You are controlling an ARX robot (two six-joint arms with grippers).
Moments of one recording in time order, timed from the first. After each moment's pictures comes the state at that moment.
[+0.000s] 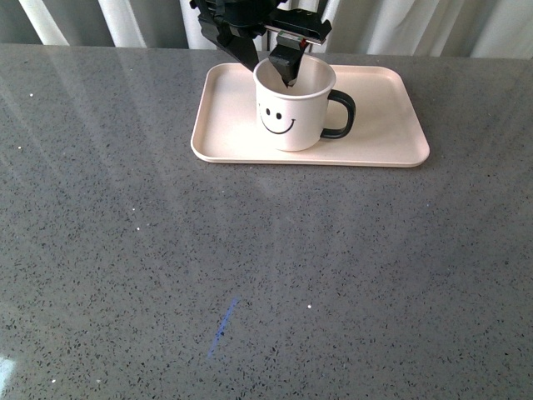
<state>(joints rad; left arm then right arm) -0.41 2.87 2.89 -1.16 0.20 0.26 0.00 0.00 0.02 0.00 0.00 0.00</state>
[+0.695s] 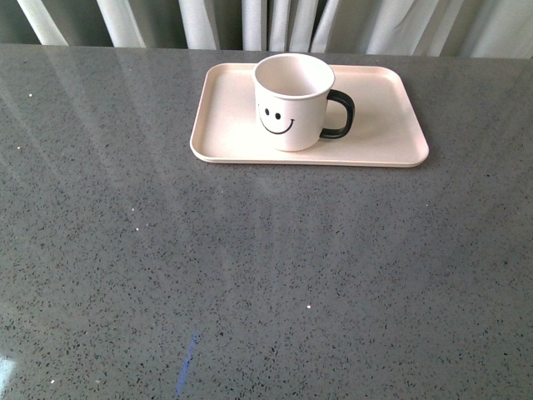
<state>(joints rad) -0.21 2.07 1.92 -0.15 0.03 0.05 0.00 0.00 0.02 0.00 0.00 0.00</state>
